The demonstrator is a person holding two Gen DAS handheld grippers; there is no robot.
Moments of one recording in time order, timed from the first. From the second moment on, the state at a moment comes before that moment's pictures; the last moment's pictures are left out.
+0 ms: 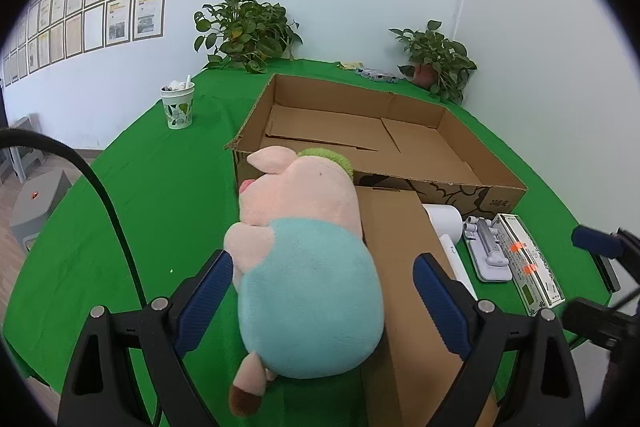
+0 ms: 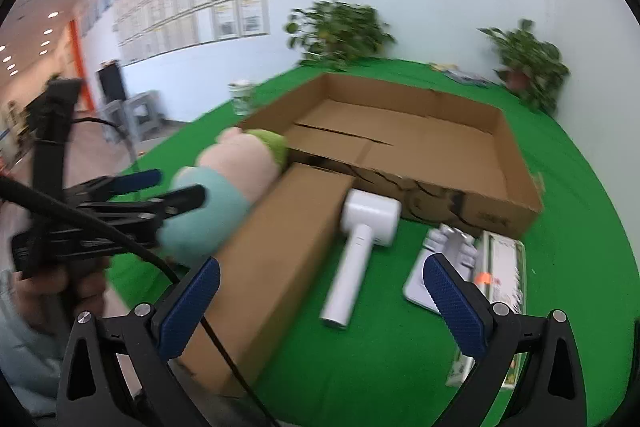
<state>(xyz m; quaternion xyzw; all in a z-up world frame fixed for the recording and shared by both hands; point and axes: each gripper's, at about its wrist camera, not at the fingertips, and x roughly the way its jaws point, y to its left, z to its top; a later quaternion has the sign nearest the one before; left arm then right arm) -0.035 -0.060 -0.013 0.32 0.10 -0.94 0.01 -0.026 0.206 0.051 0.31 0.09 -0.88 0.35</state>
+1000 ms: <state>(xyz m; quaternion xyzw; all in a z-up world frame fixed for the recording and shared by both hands) -0.022 -0.095 -0.070 0.33 0.21 -0.92 -0.09 -0.094 0.047 0.035 0.34 0.19 -0.78 0.48</state>
